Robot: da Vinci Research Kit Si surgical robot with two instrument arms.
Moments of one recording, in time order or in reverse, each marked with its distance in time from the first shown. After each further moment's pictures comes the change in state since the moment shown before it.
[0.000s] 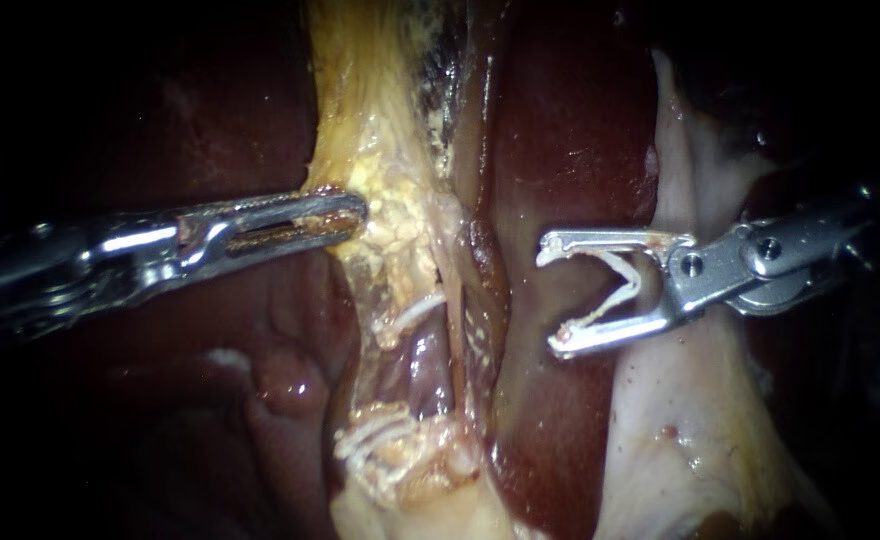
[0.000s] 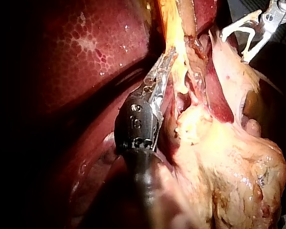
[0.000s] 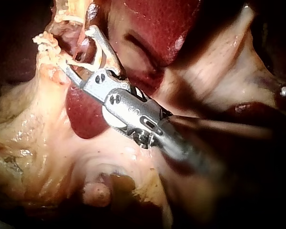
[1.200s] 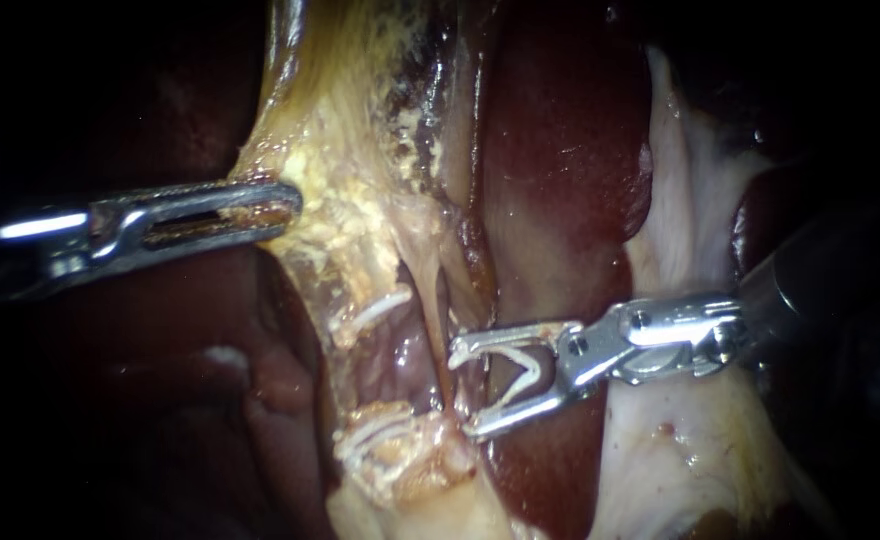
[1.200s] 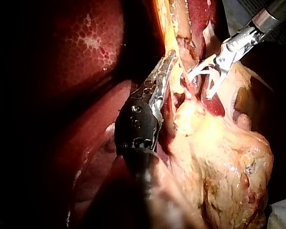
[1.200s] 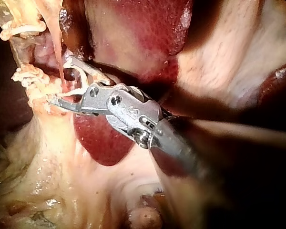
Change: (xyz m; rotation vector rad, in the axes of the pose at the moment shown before) right arm -0.011 -0.001 0.012 0.169 -0.099 0.205; left arm -0.005 -0.003 -0.008 -0.004 -0.051 -0.016
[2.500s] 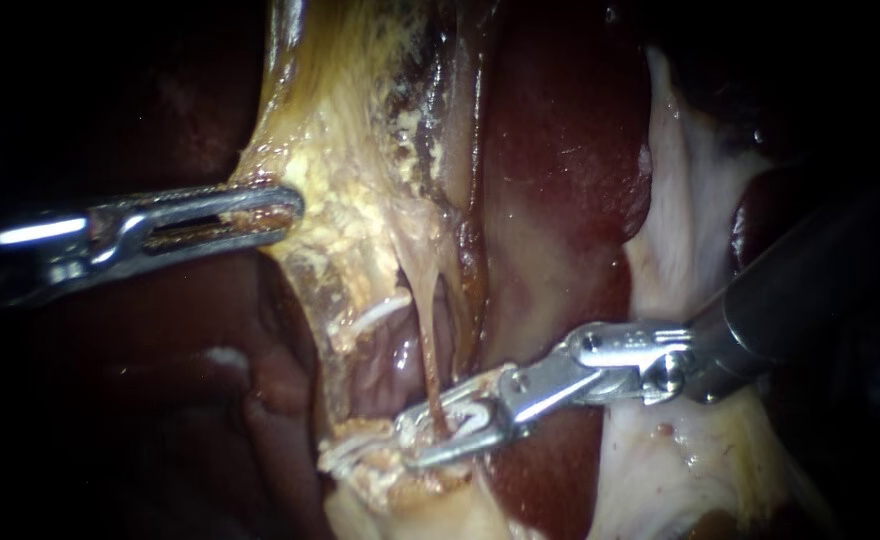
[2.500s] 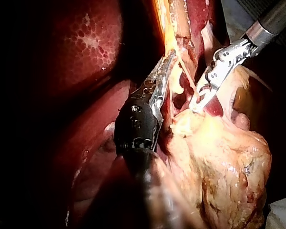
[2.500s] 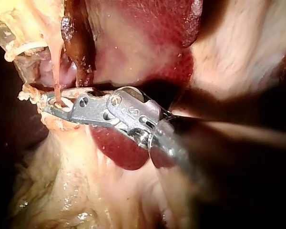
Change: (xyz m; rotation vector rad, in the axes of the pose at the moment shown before) right arm 0.001 -0.001 0.003 0.143 0.063 0.113; left arm 0.000 0.000 0.000 -0.005 -0.002 -0.001
